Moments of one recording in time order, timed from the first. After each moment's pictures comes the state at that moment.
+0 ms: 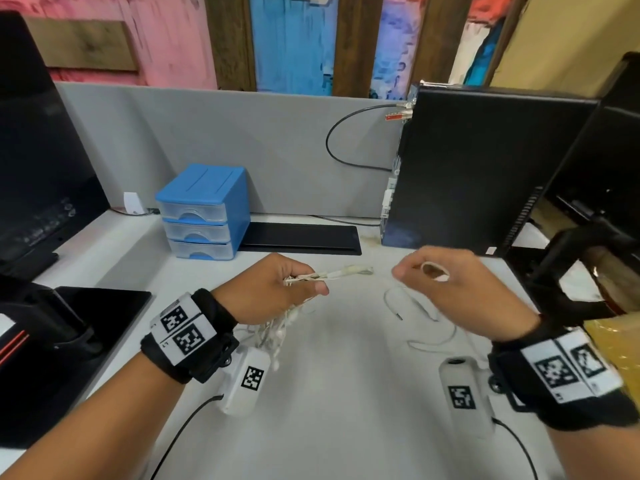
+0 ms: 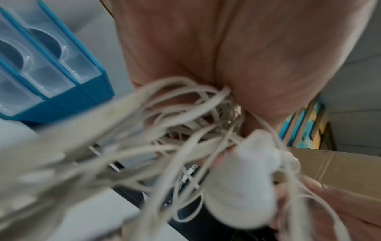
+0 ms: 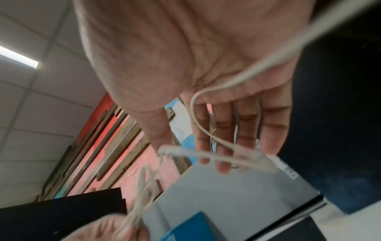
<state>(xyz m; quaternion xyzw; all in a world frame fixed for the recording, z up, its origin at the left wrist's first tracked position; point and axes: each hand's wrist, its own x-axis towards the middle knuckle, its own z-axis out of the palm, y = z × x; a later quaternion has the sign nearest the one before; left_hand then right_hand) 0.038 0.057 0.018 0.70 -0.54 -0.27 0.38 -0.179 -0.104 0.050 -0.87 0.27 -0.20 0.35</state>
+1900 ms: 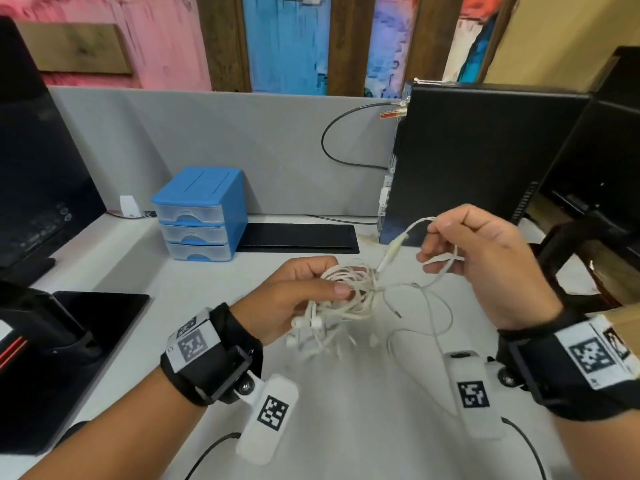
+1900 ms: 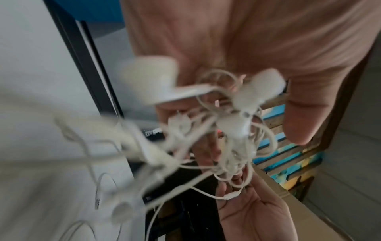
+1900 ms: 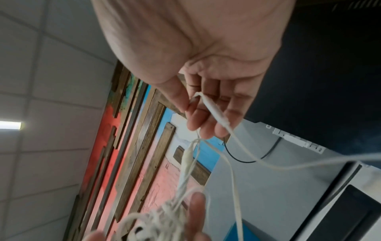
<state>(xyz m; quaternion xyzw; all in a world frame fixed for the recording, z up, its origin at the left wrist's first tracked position) -0.002 0.052 0.024 0.43 -0.43 -0.51 0.61 -0.184 -0.109 0.067 -0.70 0.22 -0.37 0.57</state>
